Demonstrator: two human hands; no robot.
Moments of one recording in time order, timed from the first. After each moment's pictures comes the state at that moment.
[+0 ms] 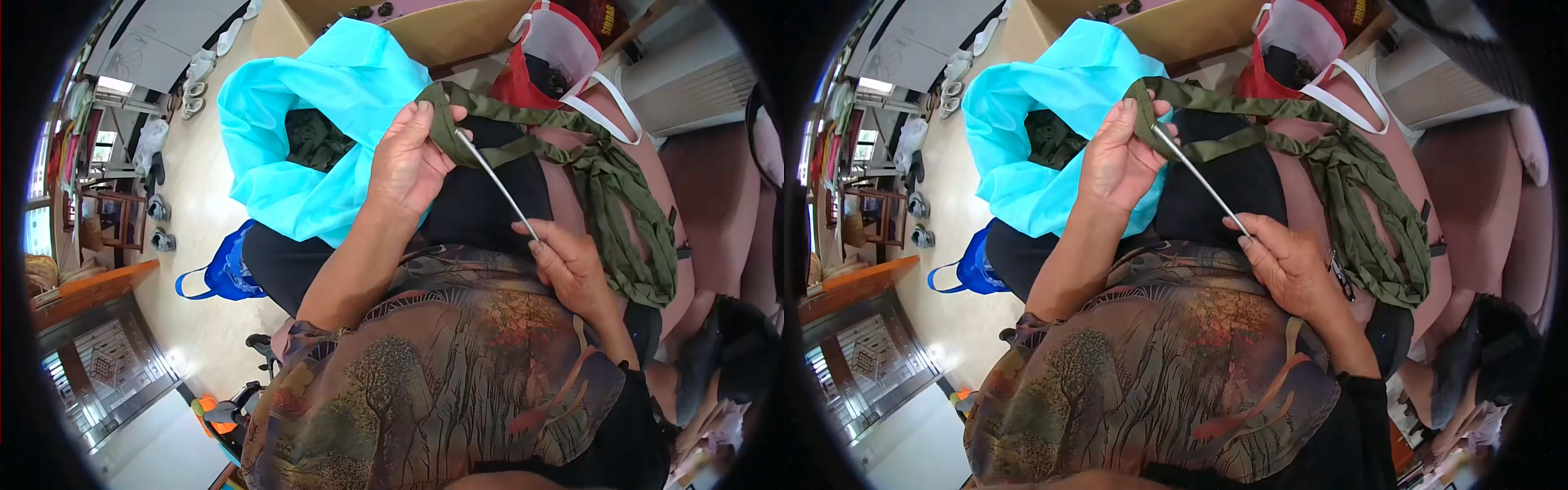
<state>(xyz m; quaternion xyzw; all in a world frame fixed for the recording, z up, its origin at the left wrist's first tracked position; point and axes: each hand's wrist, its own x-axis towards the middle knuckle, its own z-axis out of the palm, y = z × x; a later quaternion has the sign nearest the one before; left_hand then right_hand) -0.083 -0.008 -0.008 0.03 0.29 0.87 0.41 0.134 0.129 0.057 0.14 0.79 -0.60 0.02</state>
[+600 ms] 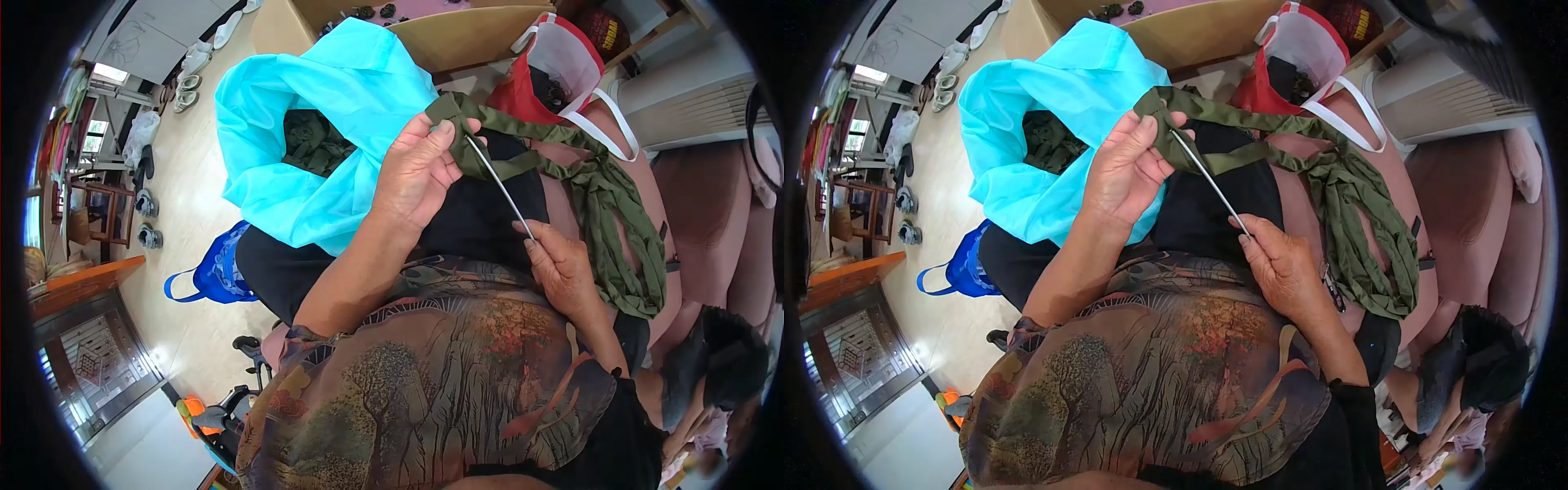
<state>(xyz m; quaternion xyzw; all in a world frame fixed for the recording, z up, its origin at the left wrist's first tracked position) -0.082 -0.008 -0.002 0.05 0.31 0.87 0.39 0.116 0.124 0.047 0.18 0.85 -0.50 0.02</state>
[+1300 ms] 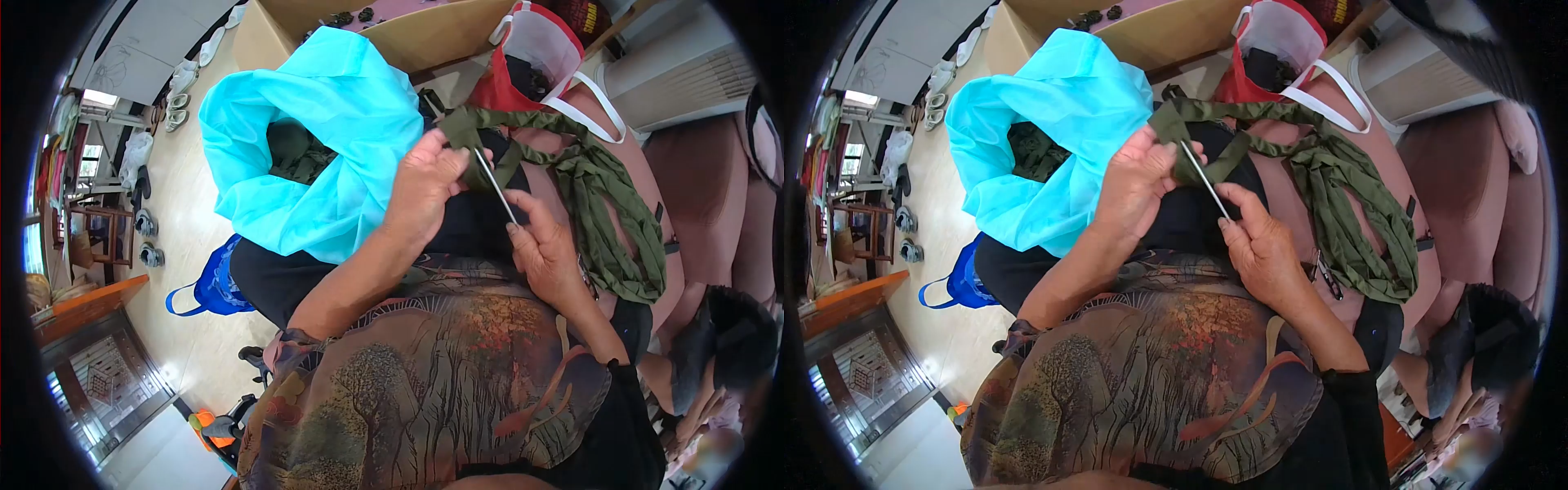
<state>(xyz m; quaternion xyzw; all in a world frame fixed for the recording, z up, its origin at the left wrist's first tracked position) -0.047 0.014 -0.005 0.11 0.39 0.81 0.42 0.115 0.123 0.043 0.23 0.80 -0.55 0.00</state>
